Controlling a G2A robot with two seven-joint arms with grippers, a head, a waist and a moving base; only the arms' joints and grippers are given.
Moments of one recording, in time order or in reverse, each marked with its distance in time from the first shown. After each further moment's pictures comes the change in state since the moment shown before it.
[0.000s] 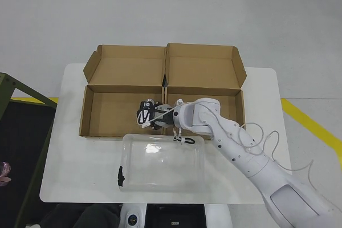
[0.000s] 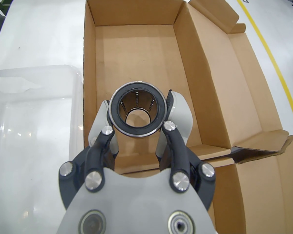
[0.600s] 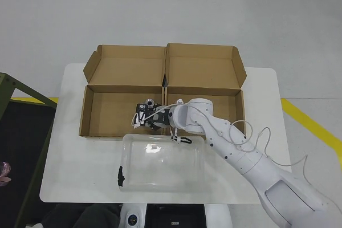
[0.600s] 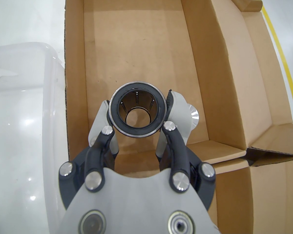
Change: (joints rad) left arm 0.000 0.000 0.000 0.000 0.000 0.000 0.000; right arm 0.039 -0.041 -0.059 0.095 -0.028 0.028 0.040
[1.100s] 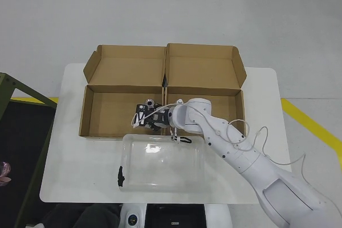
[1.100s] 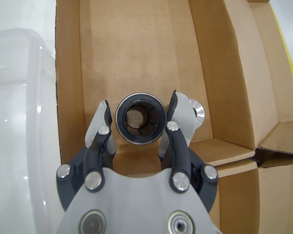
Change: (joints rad) left arm 0.000 0.000 0.000 0.000 0.000 0.000 0.000; right arm 0.007 -0.017 -0.004 0.037 -0.014 -0.011 0.008
